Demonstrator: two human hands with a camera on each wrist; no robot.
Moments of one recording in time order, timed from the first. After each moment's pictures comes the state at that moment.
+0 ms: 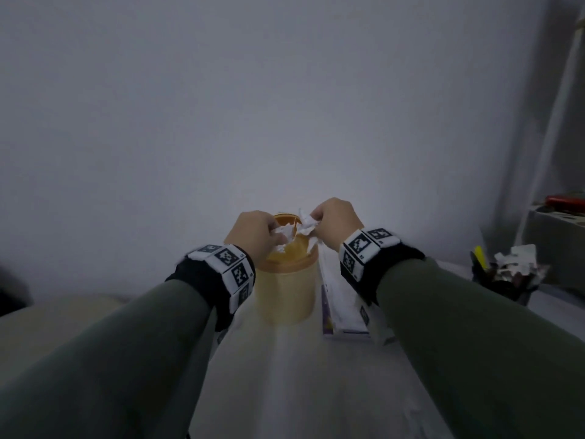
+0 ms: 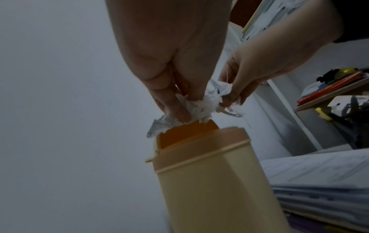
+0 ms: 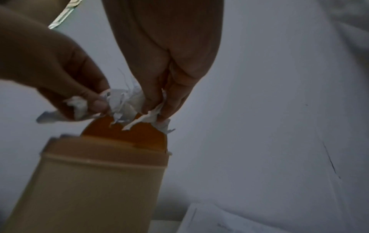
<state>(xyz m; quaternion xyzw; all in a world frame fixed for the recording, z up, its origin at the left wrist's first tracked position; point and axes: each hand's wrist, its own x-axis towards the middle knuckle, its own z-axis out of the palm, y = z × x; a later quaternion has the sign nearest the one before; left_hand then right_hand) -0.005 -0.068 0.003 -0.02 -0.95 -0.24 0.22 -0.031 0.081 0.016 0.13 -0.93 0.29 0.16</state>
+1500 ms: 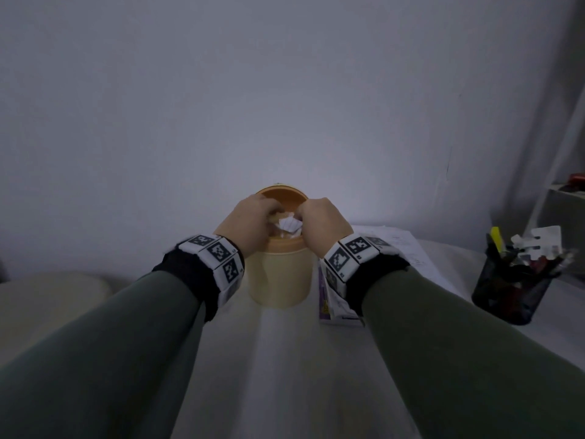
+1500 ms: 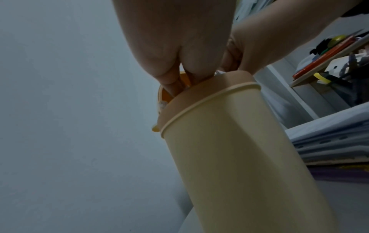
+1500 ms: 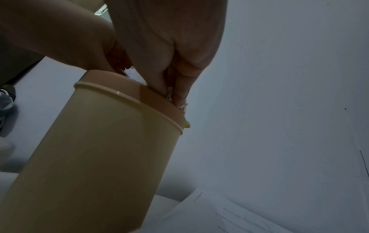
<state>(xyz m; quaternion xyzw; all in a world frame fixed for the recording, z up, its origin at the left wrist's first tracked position) -0.037 -0.077 -0.036 -0.12 -0.95 -0.16 0.24 -0.056 0.063 -0.036 0.19 -0.95 0.14 0.20</state>
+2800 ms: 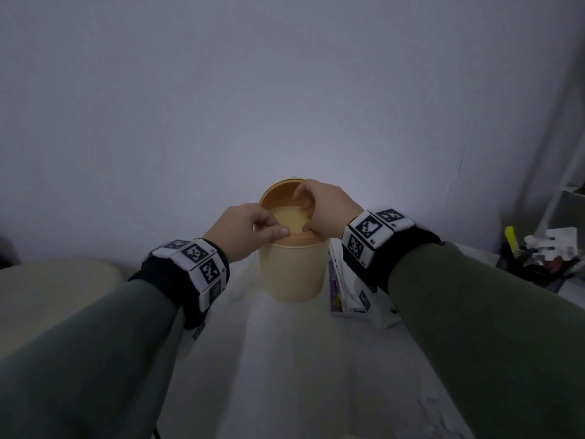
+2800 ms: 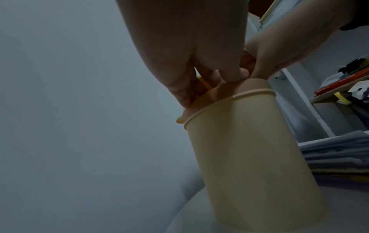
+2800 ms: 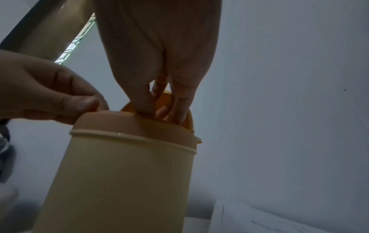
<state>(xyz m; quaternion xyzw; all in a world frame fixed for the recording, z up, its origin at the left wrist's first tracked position) -0.014 -0.113 -0.053 -0.11 -0.93 -0.29 0.19 -0.048 0.056 -0.017 0.21 -0.94 0.24 0.10</state>
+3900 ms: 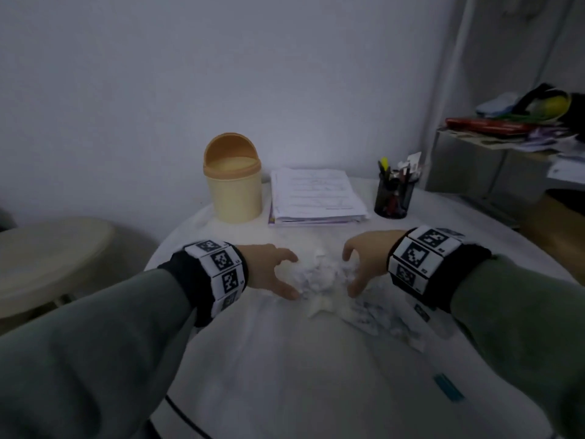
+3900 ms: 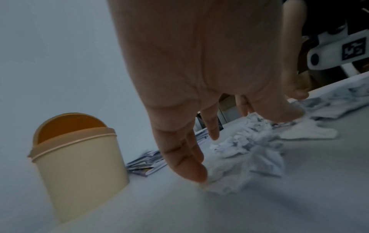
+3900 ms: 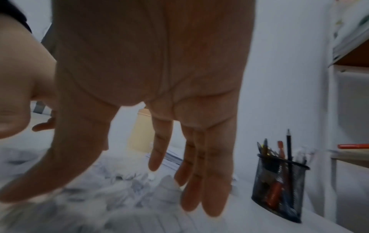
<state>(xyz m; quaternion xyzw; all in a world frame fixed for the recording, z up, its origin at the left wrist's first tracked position) 0.187 0.035 -0.084 -0.16 -0.96 -0.02 -0.21 0.190 0.235 -0.060 0.09 -0.97 -0.07 -0.20</state>
